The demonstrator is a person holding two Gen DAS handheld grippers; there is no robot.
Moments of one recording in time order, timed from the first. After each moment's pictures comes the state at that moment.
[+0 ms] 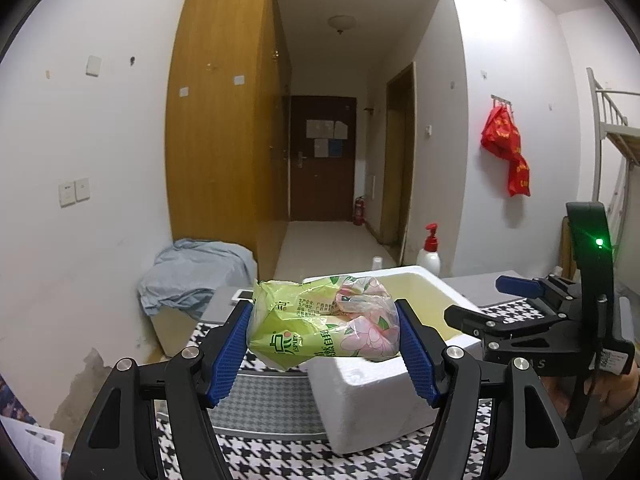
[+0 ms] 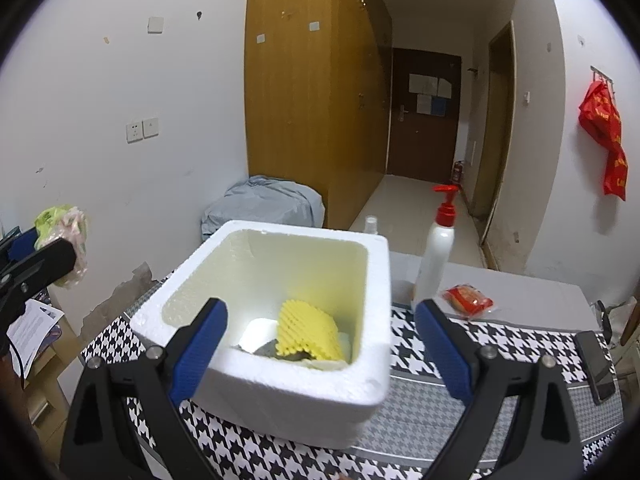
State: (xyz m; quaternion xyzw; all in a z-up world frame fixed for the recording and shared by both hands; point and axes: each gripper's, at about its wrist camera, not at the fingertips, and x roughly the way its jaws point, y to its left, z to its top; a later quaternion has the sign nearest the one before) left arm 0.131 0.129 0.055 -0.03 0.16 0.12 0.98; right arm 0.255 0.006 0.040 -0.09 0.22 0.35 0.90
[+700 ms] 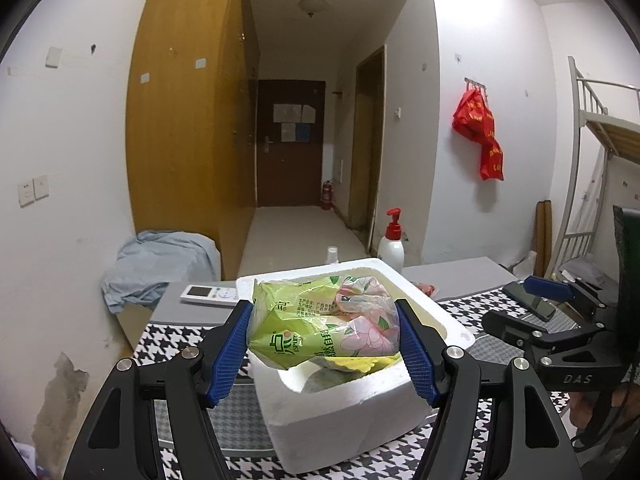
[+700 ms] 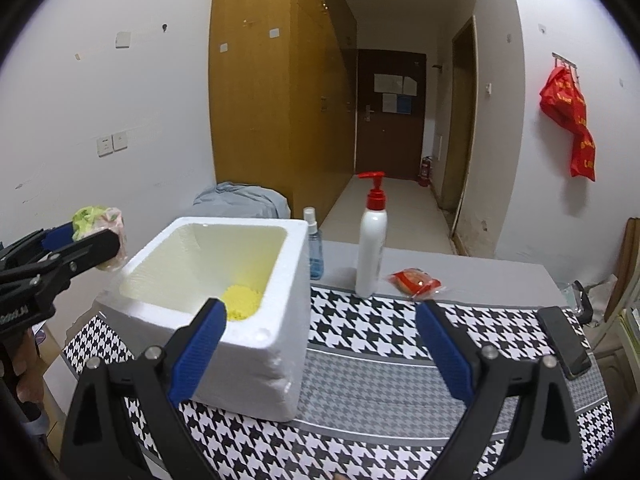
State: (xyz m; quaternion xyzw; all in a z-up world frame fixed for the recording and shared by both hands) left arm 0.181 0.112 0.048 -0.03 0.19 0.06 0.98; right arm 0.261 -0.057 0.037 -0.07 0.22 0.30 0.93
